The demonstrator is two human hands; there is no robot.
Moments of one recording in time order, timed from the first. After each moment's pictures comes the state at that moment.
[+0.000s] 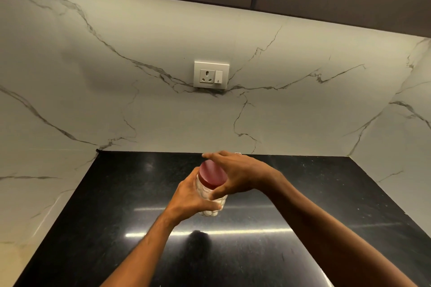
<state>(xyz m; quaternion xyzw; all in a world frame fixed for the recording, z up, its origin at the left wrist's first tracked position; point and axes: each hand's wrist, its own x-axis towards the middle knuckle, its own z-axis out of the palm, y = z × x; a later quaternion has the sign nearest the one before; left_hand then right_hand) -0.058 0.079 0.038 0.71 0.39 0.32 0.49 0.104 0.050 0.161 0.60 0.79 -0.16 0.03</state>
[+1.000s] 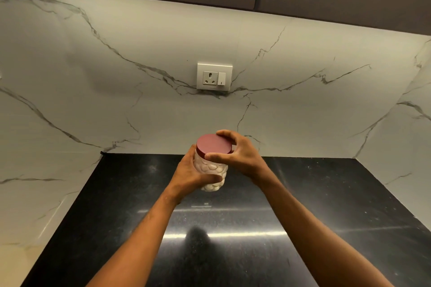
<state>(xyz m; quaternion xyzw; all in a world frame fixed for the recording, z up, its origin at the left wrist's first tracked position) -0.059 0.110 0.080 0.67 0.36 0.39 0.52 0.110 0.077 0.143 0.58 0.66 -0.27 -0.39</state>
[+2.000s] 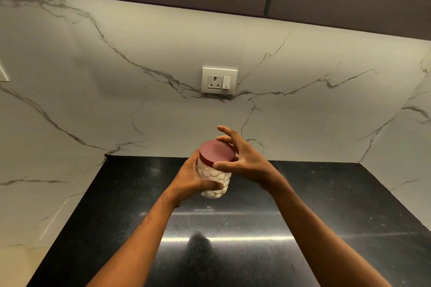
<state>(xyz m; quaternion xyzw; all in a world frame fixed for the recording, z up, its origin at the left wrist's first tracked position) -0.071 0.120 0.079 0.68 0.35 0.36 0.54 0.112 0.078 0.154 0.52 0.71 -0.33 -0.35</state>
